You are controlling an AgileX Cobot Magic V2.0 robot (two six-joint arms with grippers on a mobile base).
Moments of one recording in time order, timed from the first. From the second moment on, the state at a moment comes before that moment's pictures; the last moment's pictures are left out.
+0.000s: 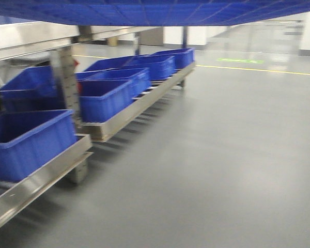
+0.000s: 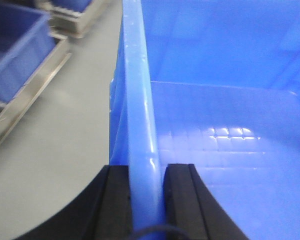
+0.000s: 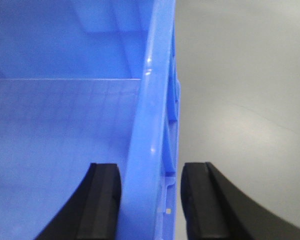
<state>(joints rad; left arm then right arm) -0.60 1.26 -1.63 0.41 1.14 -0.67 0.65 1.30 -1.62 -0.15 1.12 0.44</state>
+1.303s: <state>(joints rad) -0.60 1.26 -1.63 0.41 1.14 -0.67 0.65 1.30 -1.62 -0.15 1.12 0.44</state>
